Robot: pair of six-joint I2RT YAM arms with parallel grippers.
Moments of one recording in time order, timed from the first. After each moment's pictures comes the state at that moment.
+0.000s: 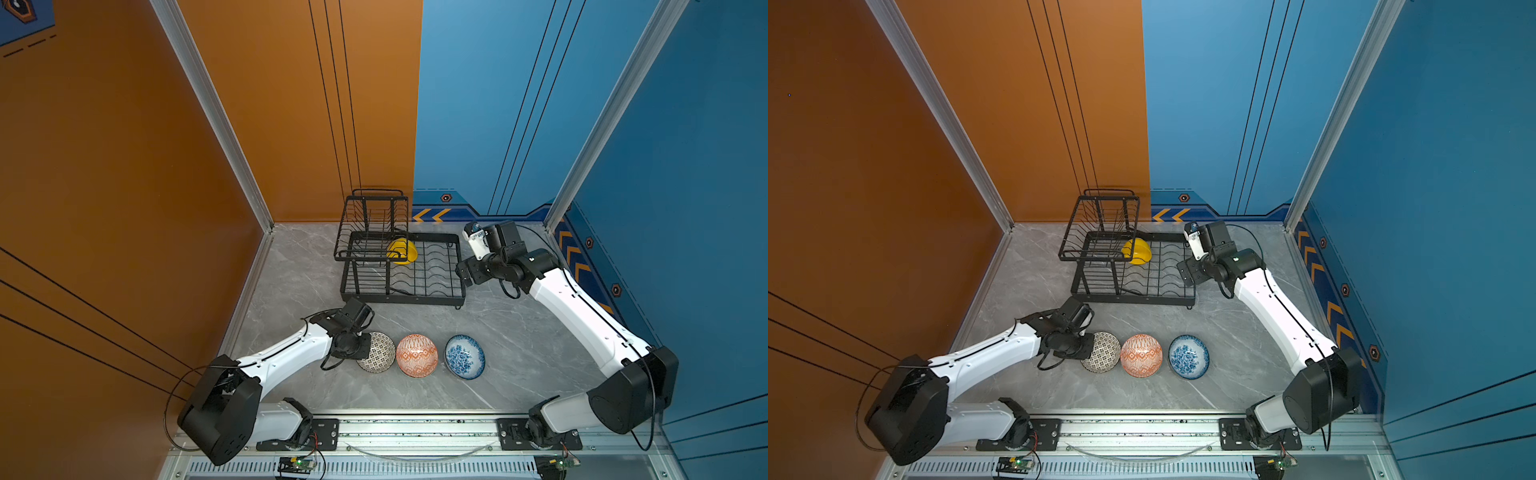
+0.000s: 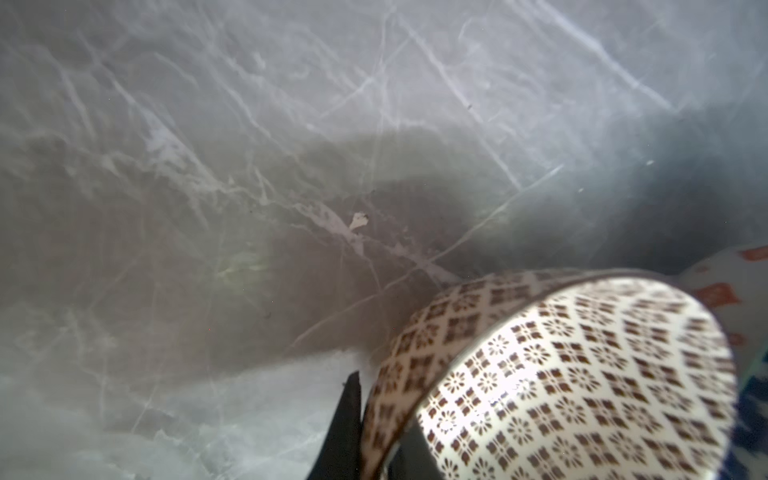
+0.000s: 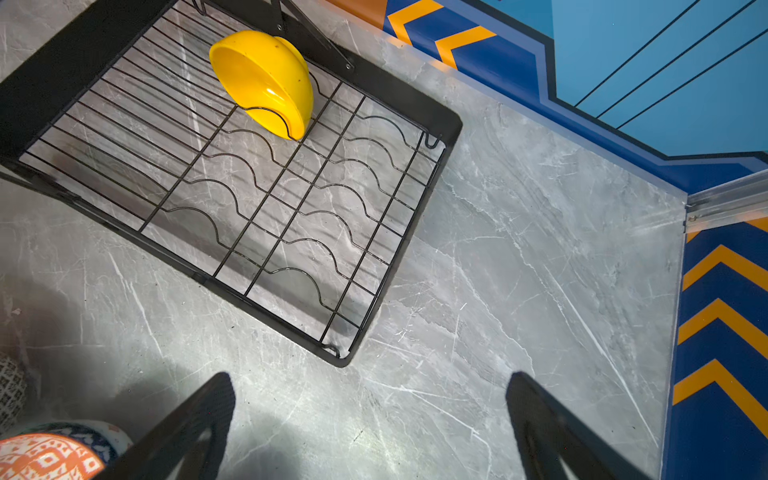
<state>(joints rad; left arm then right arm) -0.58 1.29 0.71 -0.67 0.04 -0.49 0.40 1.46 1.40 -0.78 0.07 -0.11</state>
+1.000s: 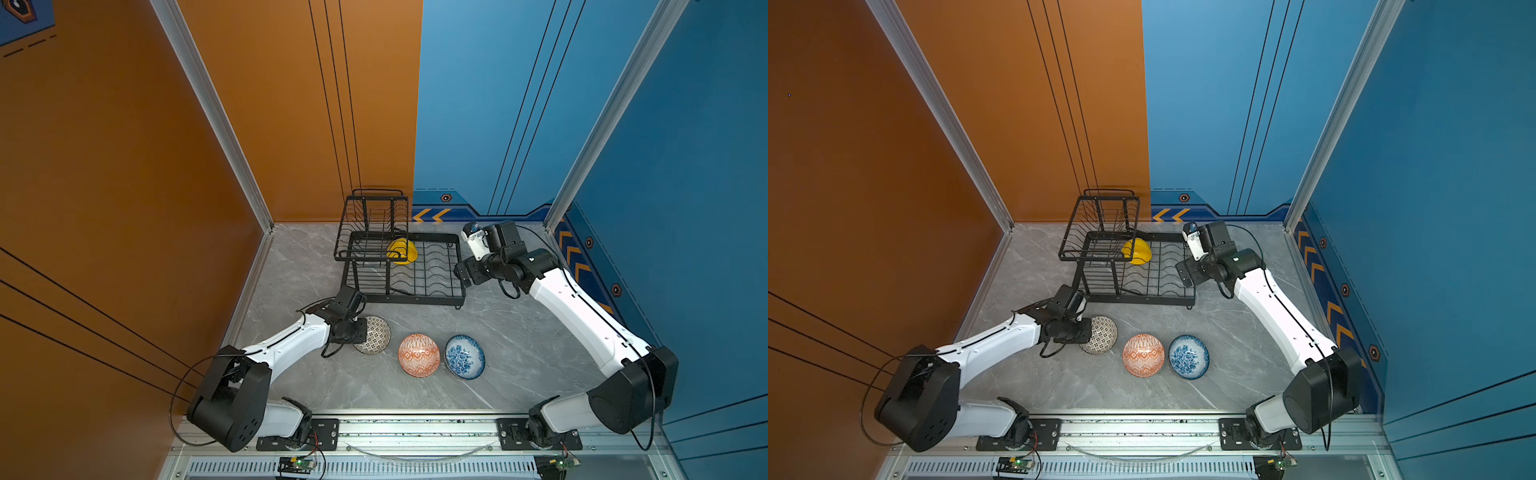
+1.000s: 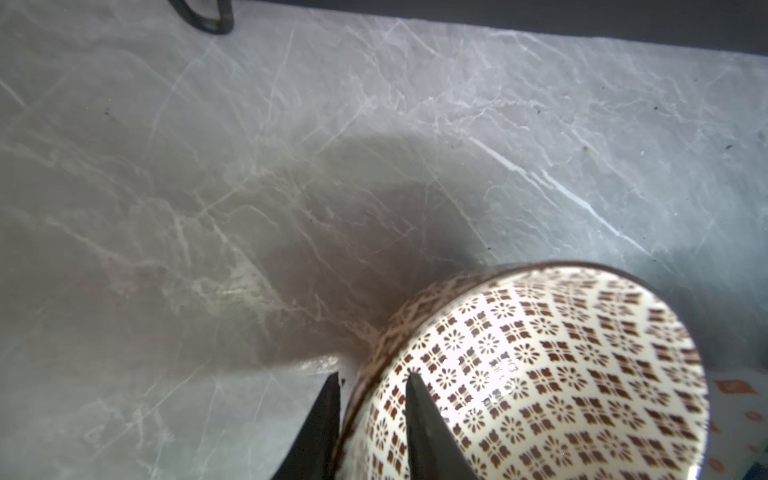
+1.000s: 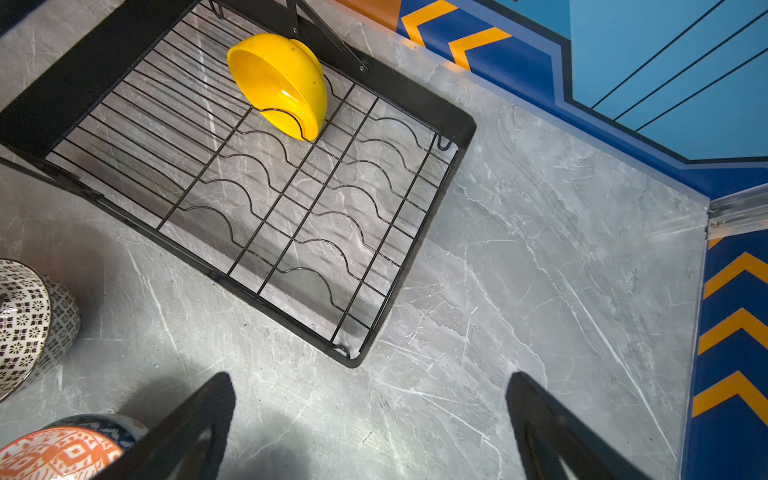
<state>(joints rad) -0.46 1.37 0.74 -0.55 0.04 -0.45 0.40 1.46 1.40 -0.78 0.04 -0.11</state>
